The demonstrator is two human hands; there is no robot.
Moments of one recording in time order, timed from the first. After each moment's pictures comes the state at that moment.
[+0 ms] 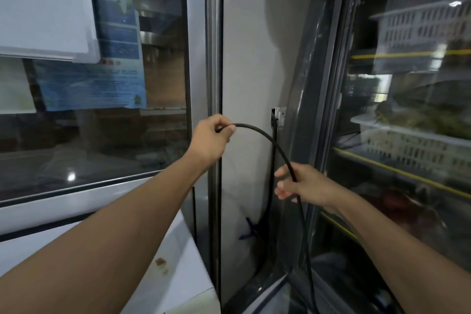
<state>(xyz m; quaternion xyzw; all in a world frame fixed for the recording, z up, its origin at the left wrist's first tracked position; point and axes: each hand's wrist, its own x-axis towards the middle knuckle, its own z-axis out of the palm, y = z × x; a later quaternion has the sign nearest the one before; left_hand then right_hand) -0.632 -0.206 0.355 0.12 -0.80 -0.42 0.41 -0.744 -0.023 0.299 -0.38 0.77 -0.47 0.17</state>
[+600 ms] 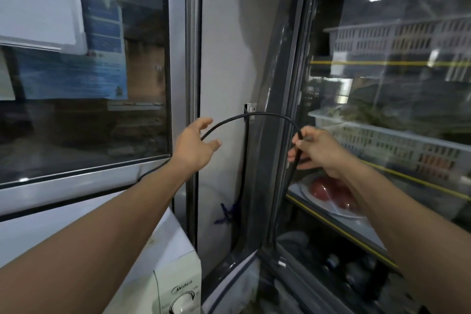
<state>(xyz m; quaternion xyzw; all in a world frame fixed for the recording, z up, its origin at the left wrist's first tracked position) -0.589 -0.171 0.332 0.14 -0.82 -0.42 0.37 -0.707 0.053 0.353 -0.26 0.79 -0.55 0.05</state>
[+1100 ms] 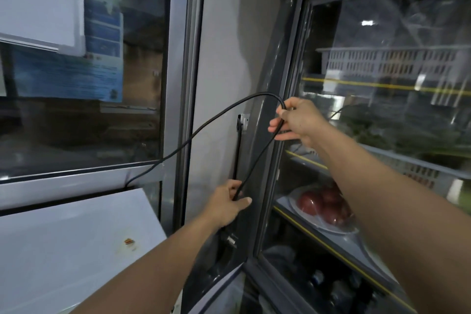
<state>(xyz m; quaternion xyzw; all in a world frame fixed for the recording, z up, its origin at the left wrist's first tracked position) -0.613 -0.097 0.253 0.10 -0.79 -0.58 0.18 -0.694 0.020 0.429 -0.26 0.77 -0.58 -0.01</state>
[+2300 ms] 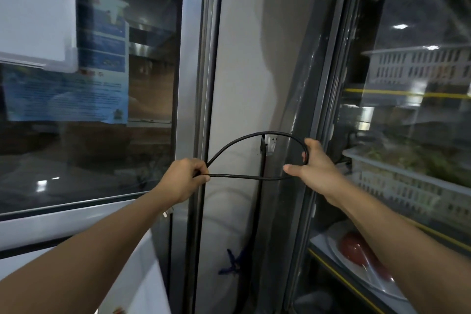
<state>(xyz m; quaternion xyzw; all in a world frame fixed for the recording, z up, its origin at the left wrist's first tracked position) -0.661 -0.266 0.316 0.14 -0.91 -0.25 0.31 -0.782 -0.028 0.371 -0.28 0.84 -0.46 -0.04</state>
